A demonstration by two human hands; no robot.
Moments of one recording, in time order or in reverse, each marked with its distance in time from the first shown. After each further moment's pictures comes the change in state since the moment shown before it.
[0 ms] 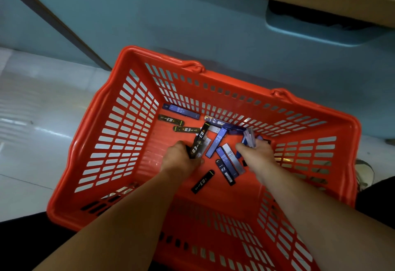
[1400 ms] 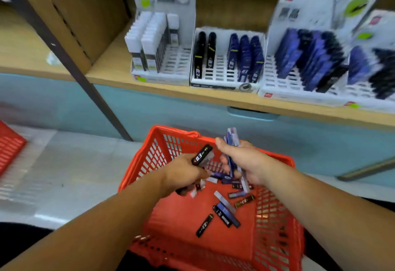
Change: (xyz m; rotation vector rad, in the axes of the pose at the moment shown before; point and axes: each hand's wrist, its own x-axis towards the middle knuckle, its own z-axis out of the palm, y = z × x) left_hand -0.140 0.101 -0.172 -0.349 -0.283 0.321; right_hand -0.165 -0.168 -0.066 0.207 -0.376 -0.267
